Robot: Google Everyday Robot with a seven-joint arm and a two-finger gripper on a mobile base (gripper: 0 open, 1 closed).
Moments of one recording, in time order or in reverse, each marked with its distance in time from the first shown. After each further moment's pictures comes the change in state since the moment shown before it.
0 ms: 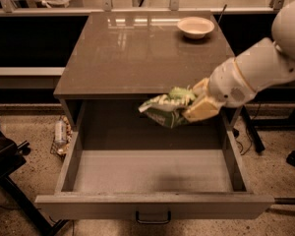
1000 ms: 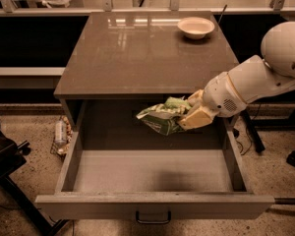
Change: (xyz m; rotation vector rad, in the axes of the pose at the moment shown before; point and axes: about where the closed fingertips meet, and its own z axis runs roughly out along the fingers) arm 0.017 0.002 0.029 -0.051 -0.034 0.028
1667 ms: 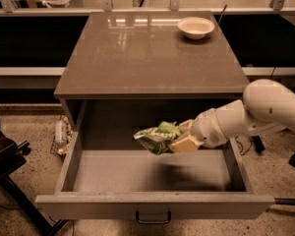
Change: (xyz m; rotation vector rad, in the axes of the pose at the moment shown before) arm 0.055 -0.006 0.082 -0.025 -0.131 0.077
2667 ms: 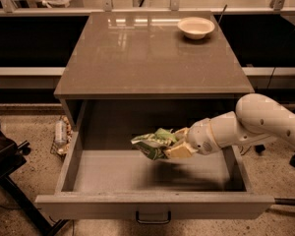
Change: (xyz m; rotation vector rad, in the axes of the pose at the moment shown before) arm 0.019 -0.004 0.032 0.000 -0.039 0.034
